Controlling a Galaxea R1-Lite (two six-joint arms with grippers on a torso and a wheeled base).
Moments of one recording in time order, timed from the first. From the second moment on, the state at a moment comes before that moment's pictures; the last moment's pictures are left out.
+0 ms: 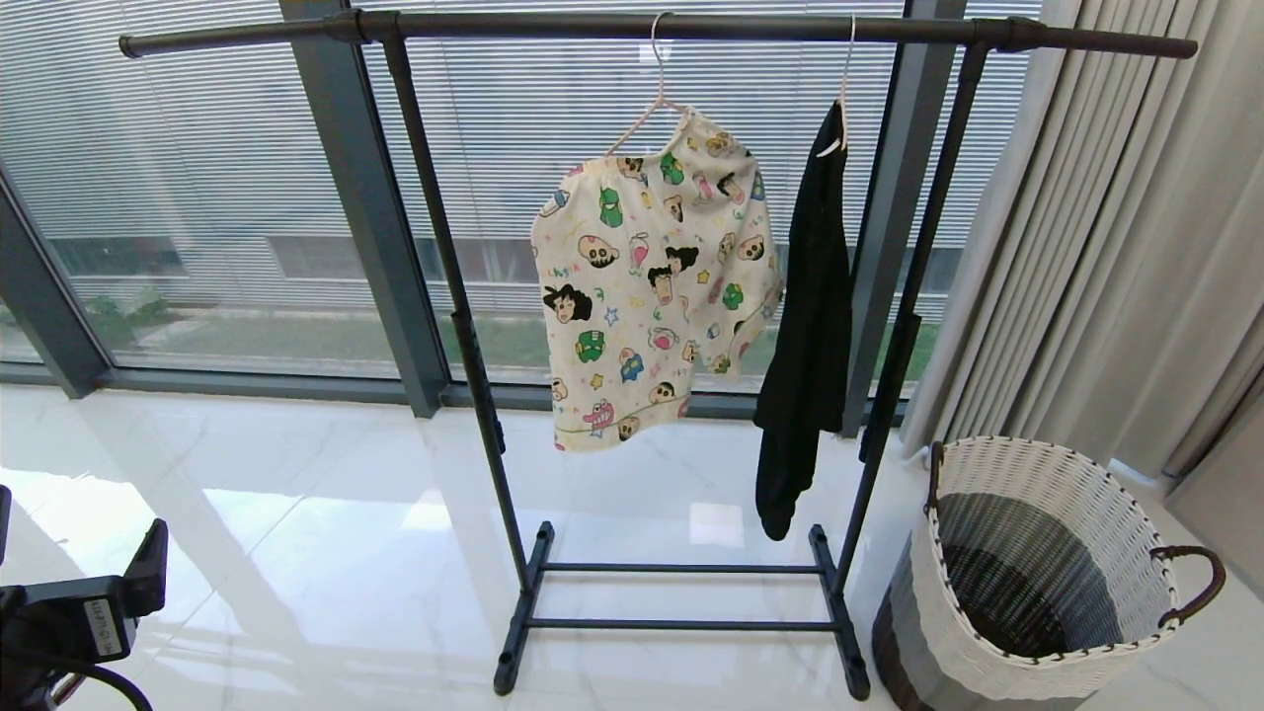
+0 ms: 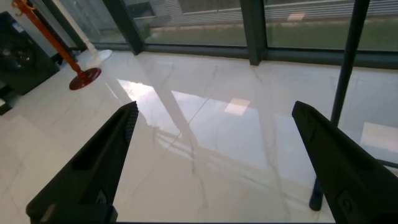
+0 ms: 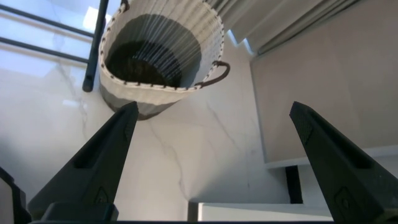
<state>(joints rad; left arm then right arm) 0.01 1.14 0.00 -1.05 0.50 0.30 0.24 0.54 -0.57 0.45 -0.44 -0.33</state>
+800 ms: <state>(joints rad) 0.01 1.12 0.00 -0.98 0.50 0.30 0.24 0.48 -0.48 0.45 -0.45 -0.27</state>
